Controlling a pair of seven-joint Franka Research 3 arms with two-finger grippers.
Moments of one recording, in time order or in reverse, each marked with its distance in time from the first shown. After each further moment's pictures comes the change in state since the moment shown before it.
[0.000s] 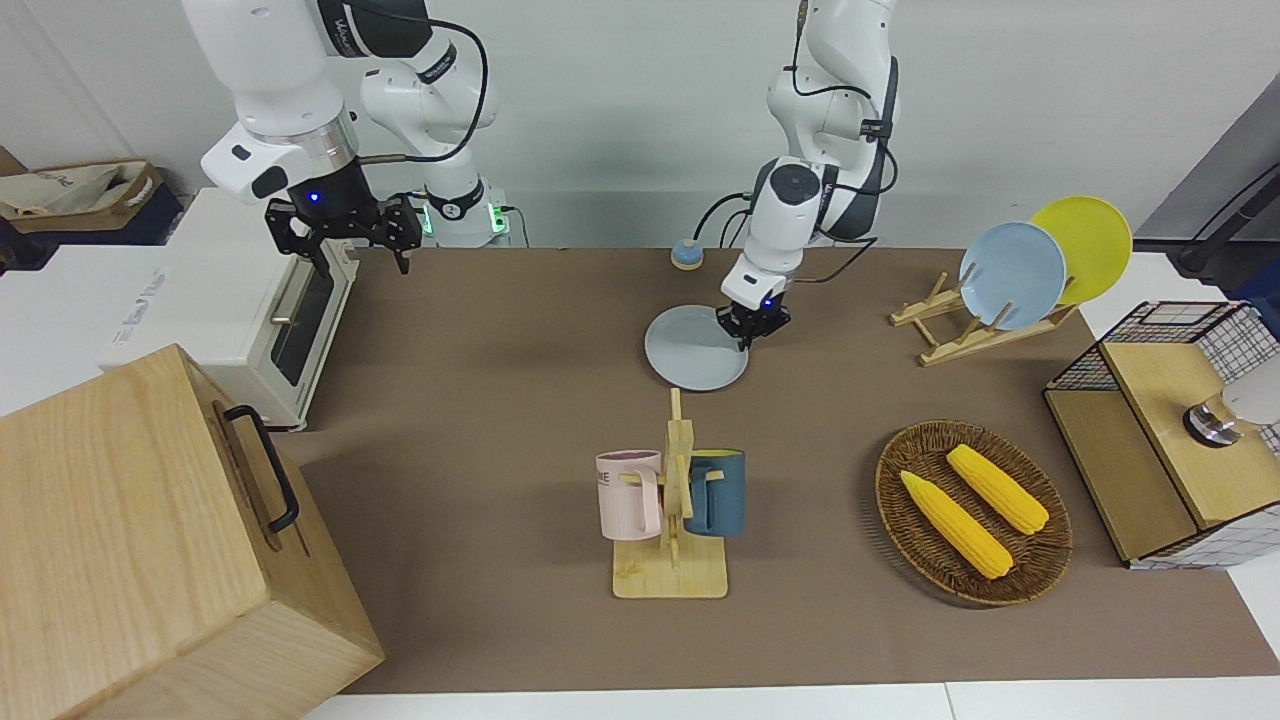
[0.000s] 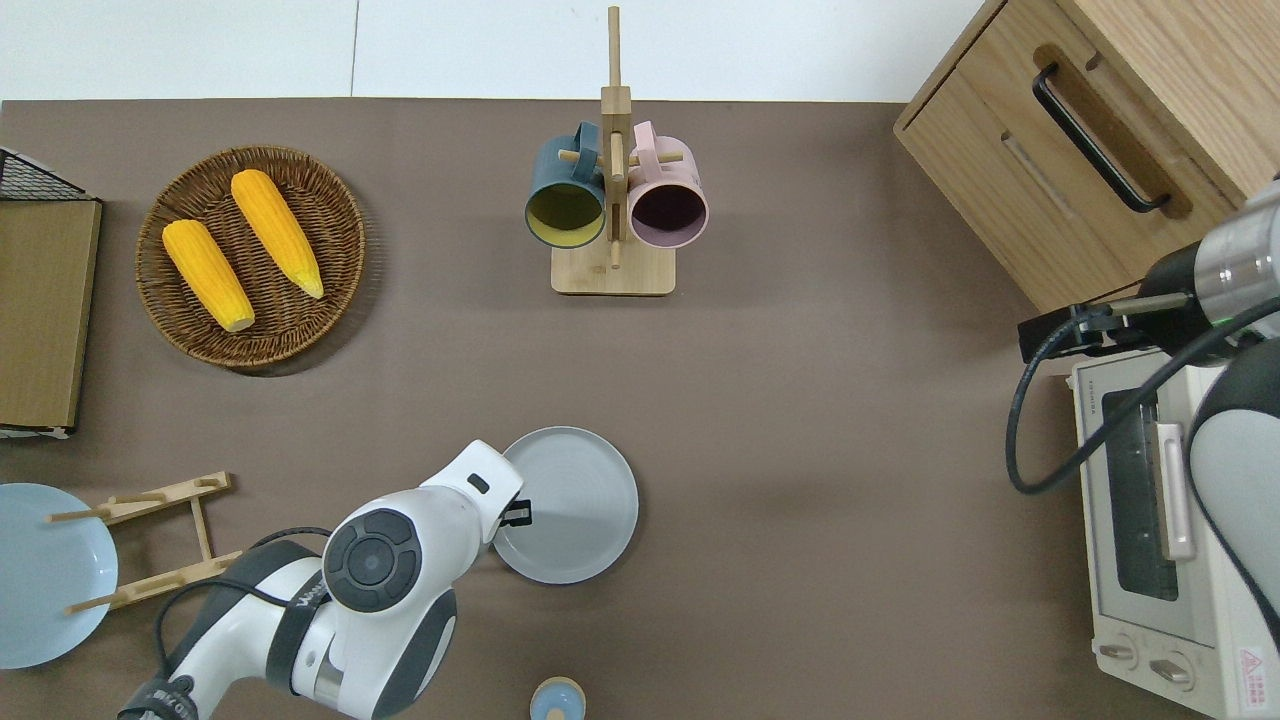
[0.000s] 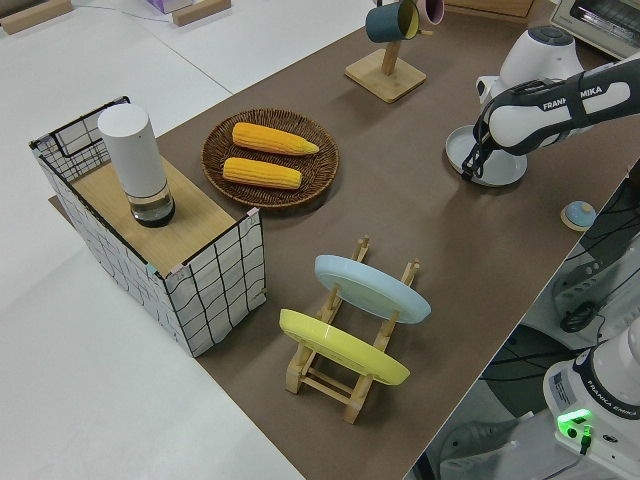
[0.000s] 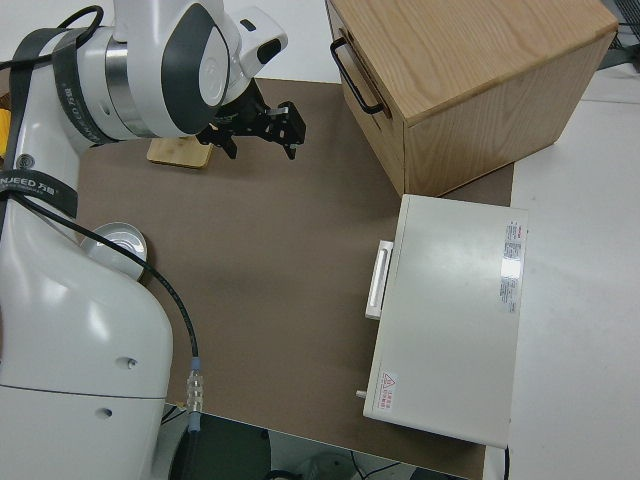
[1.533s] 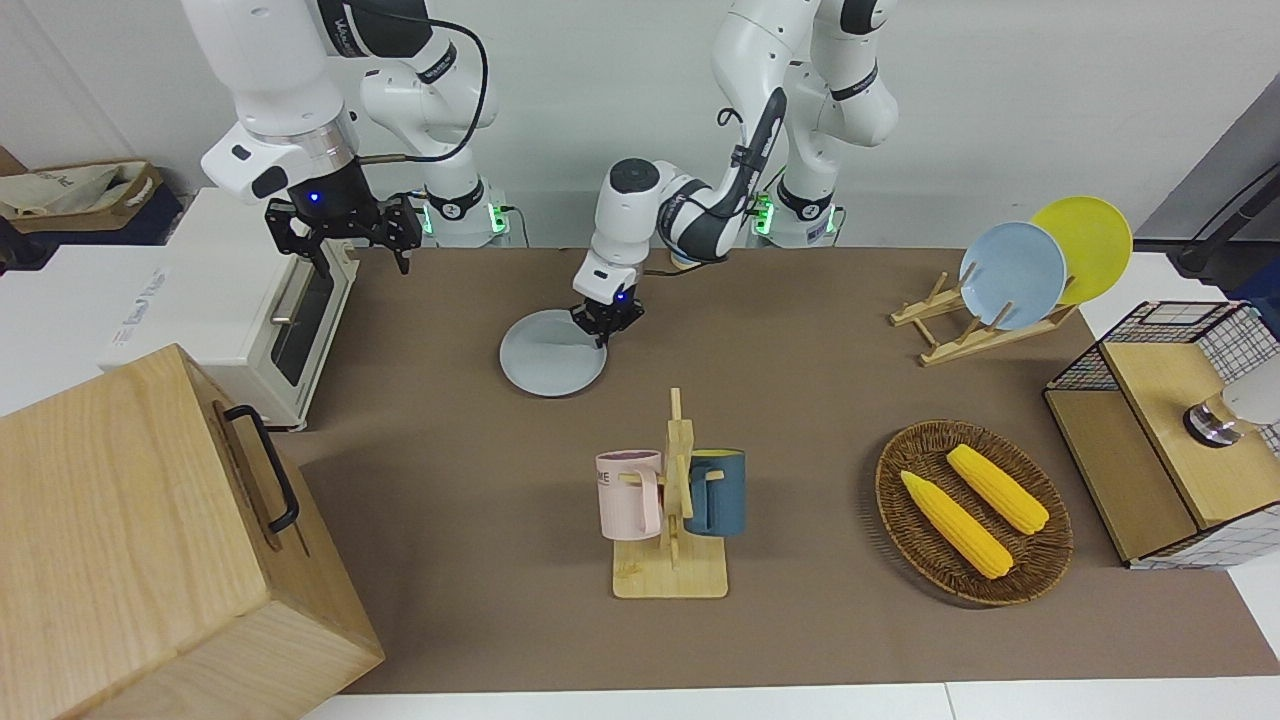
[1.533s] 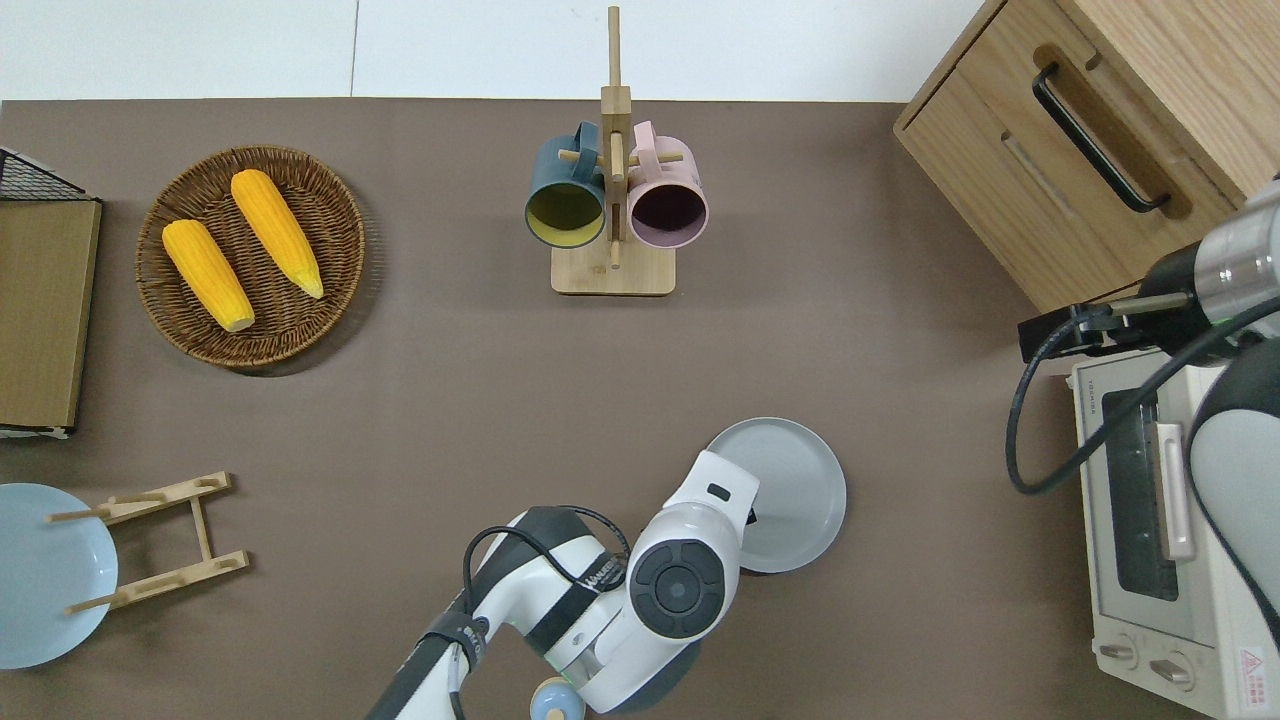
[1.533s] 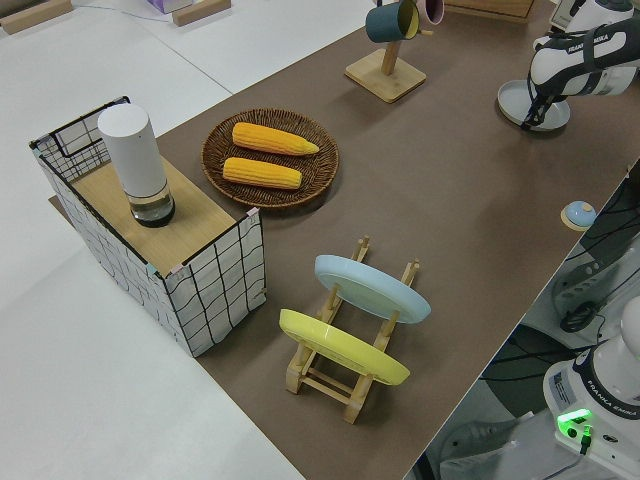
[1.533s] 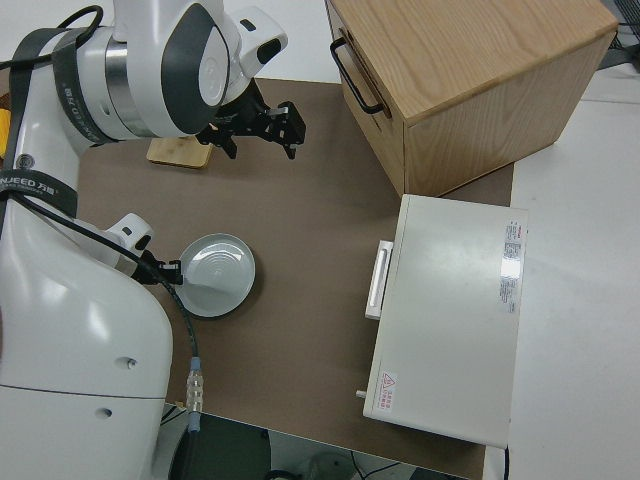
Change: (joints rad) left arm -0.225 0.322 -0.153 0.399 0.040 0.029 -0.615; right arm 0.000 0.000 0.000 0.000 0.000 0.000 0.000
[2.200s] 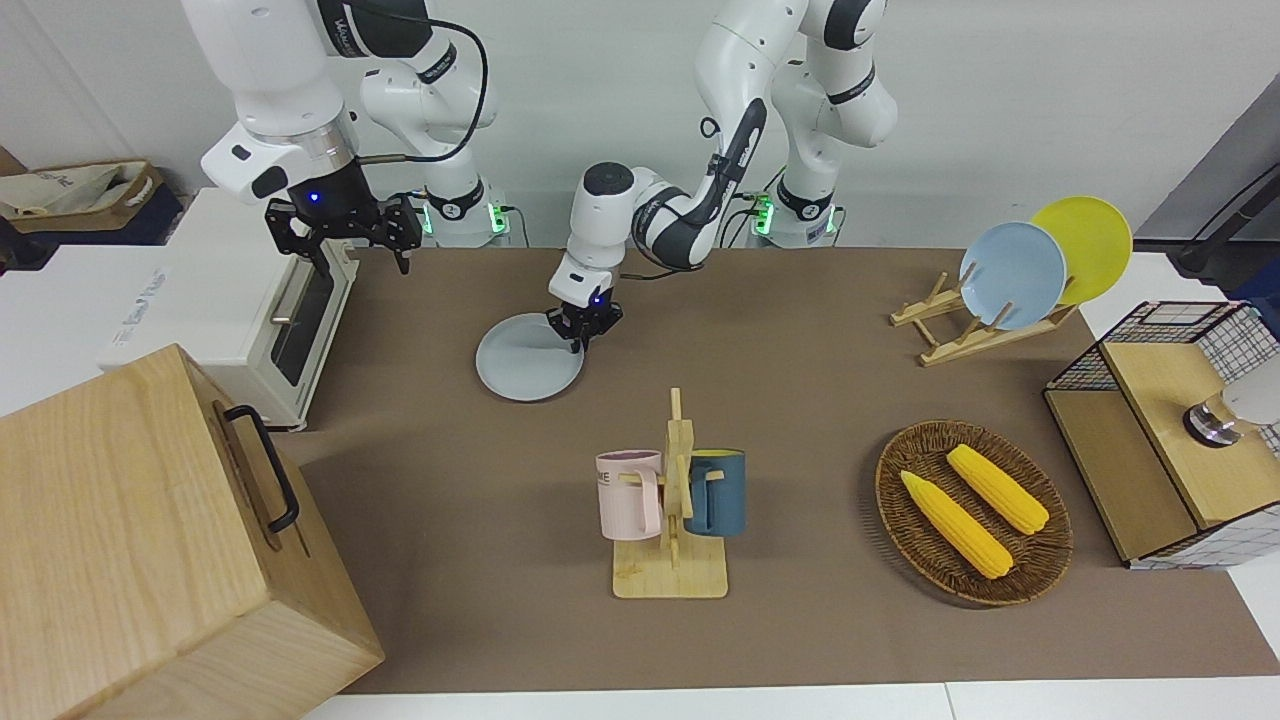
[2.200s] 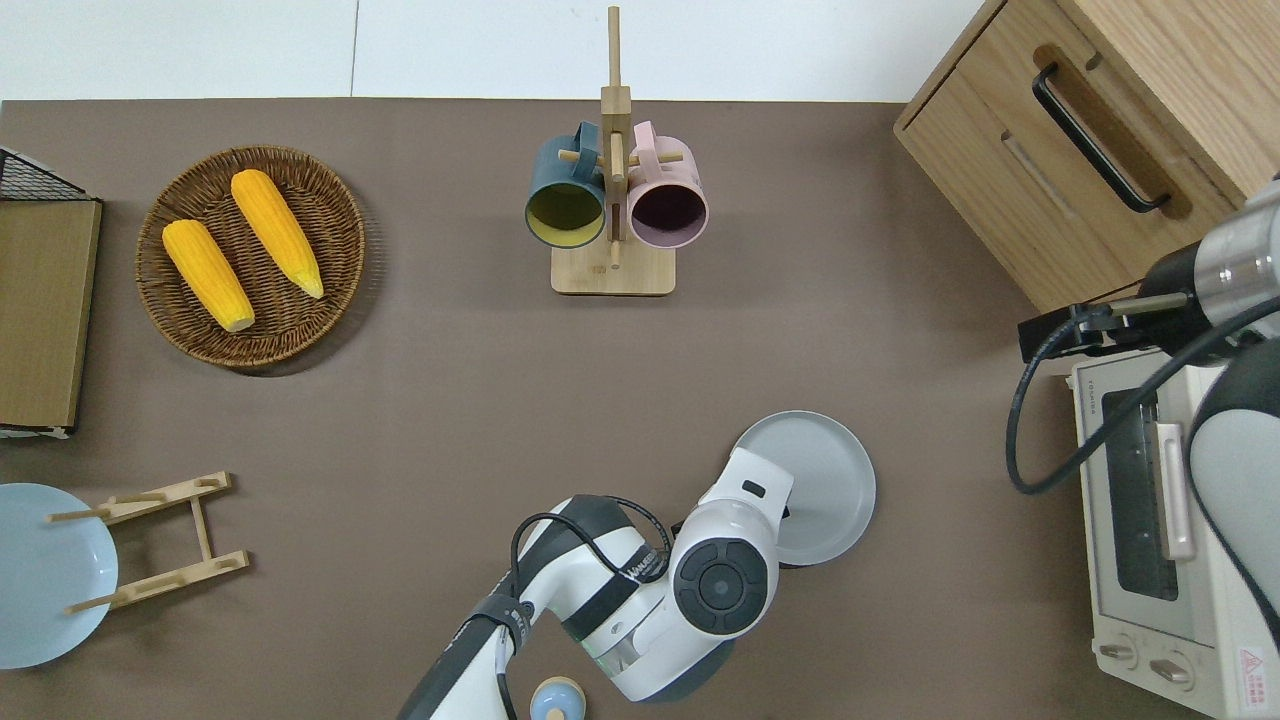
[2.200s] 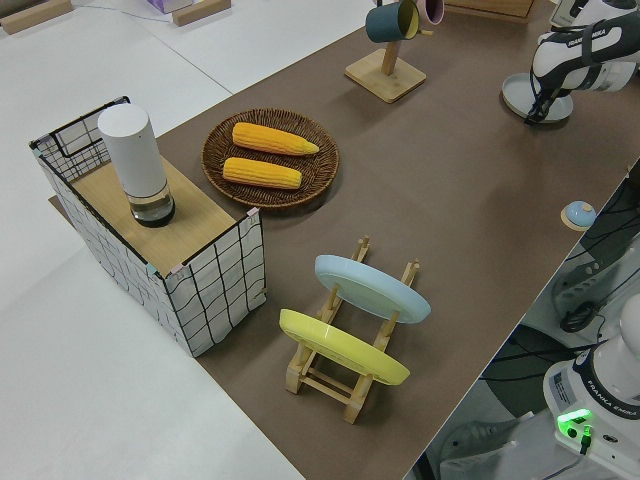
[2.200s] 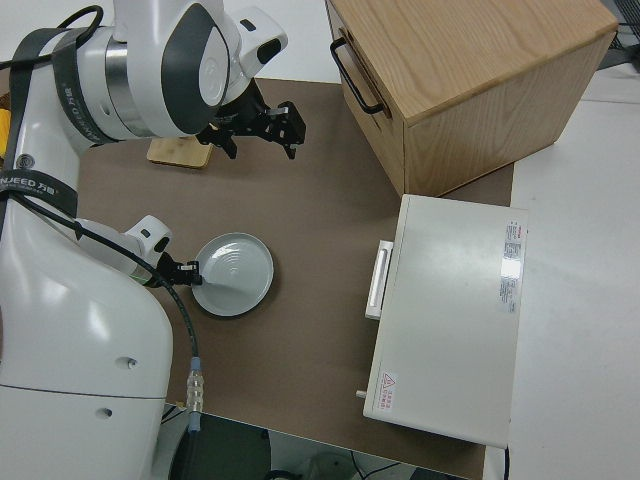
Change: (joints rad) left arm -0.028 0.072 -0.004 0.087 0.030 0.004 -0.062; right arm 0.000 0.000 0.000 0.000 0.000 0.000 0.000
